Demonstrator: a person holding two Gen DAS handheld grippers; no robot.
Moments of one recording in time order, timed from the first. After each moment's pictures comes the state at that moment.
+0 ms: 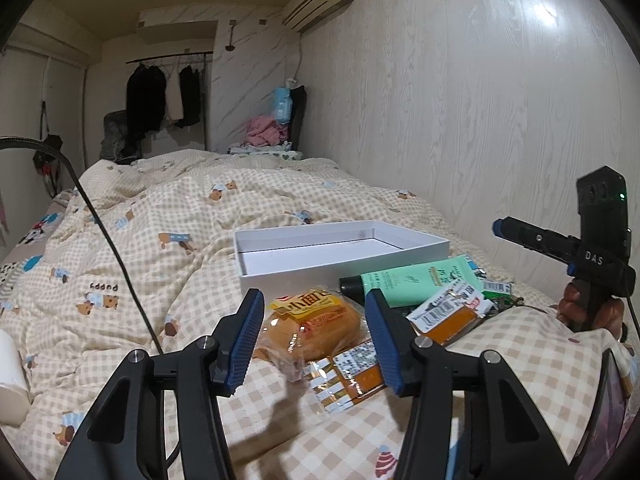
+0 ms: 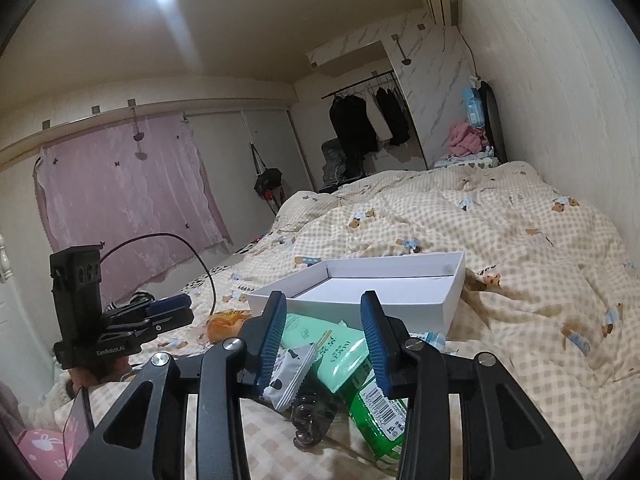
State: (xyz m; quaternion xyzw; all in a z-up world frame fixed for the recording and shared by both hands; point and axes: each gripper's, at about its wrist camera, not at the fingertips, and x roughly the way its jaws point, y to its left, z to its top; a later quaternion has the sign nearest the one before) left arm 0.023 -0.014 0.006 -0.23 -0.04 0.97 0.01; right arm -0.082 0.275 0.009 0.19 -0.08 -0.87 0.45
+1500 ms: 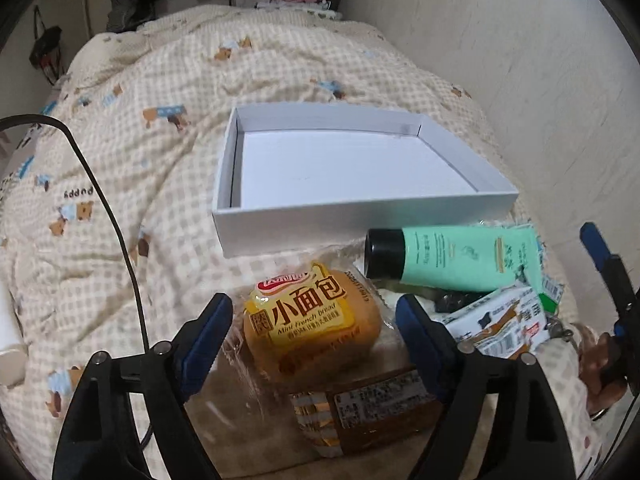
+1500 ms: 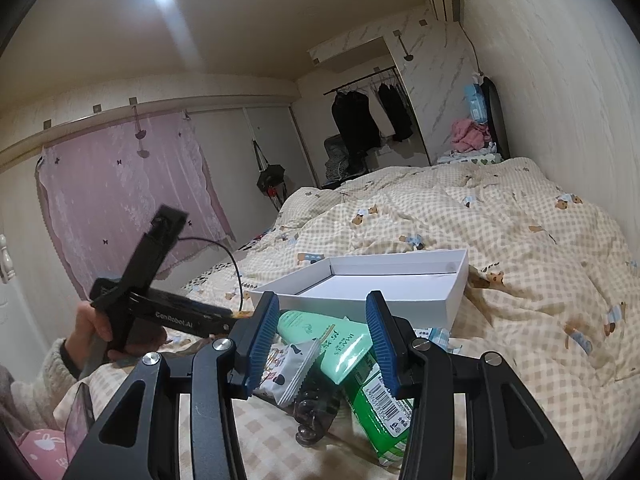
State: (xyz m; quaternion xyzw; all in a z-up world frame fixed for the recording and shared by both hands) left arm -0.081 -0.015 -0.012 -0.50 -0.10 0.86 -0.03; right arm -0.085 0.274 0.010 0.20 -0.08 -0.86 0.46
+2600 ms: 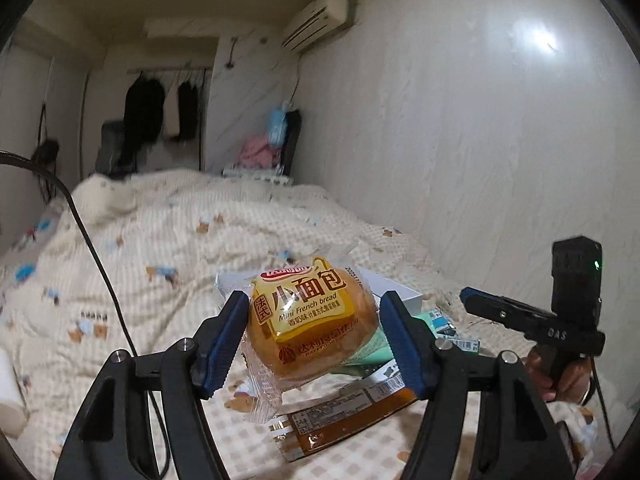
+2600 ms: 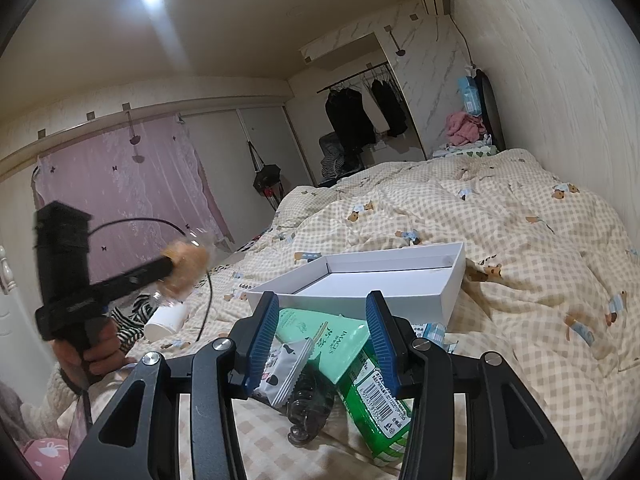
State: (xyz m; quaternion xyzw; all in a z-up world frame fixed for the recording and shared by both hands) left arm 0.021 -0.003 0.056 -0.18 -0.05 0.98 0.03; right arm -0.085 0.278 0.009 0.21 -0.09 -0.86 0.46
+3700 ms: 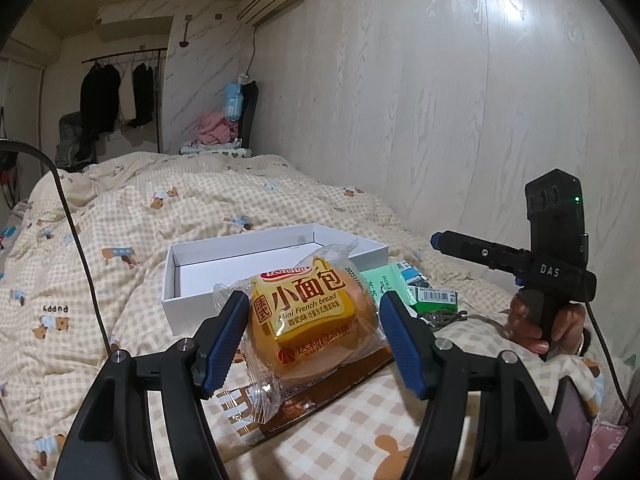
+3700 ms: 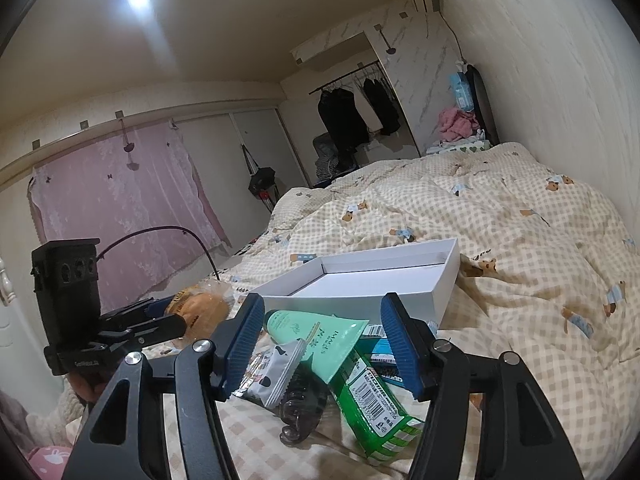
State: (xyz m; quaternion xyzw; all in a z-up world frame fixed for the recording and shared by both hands) left arm 0.006 0.014 0.023 -0.23 -0.03 0.97 0.11; right arm -0.091 0.283 0.006 0.22 -0.11 -0.86 0.45
